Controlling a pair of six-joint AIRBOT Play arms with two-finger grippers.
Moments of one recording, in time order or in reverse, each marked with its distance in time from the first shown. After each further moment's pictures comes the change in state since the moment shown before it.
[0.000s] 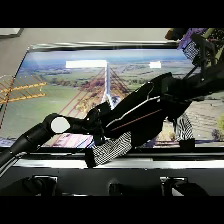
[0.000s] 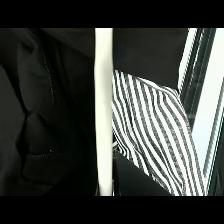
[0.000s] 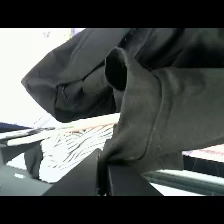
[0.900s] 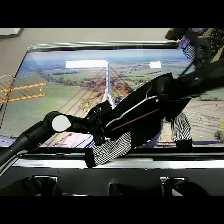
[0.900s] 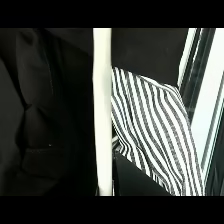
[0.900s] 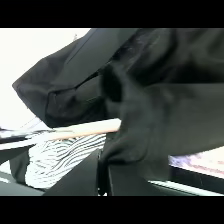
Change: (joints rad) left arm 0.000 -0.019 0.039 0.041 -0.045 -0.053; right arm 0.084 -0.026 0.011 -0.054 -0.032 -0.050
